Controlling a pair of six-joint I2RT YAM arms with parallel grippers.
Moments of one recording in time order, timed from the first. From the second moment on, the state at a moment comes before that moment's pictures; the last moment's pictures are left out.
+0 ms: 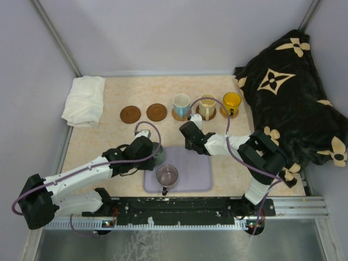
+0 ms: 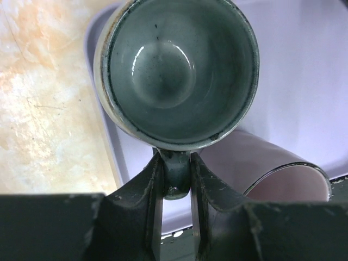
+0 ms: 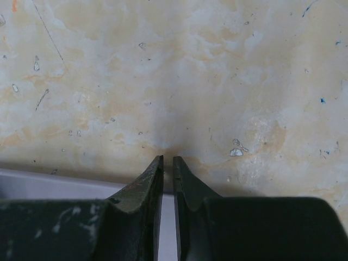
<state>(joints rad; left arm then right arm) -0.90 1.09 0.65 -0.51 -0.22 -0.77 0.80 1.70 0.87 -0.08 0.37 0.59</state>
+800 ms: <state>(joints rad) -0.90 1.17 0.82 -0.52 -0.44 -0.71 0.80 1.71 0.88 -0.07 0.39 0.58</state>
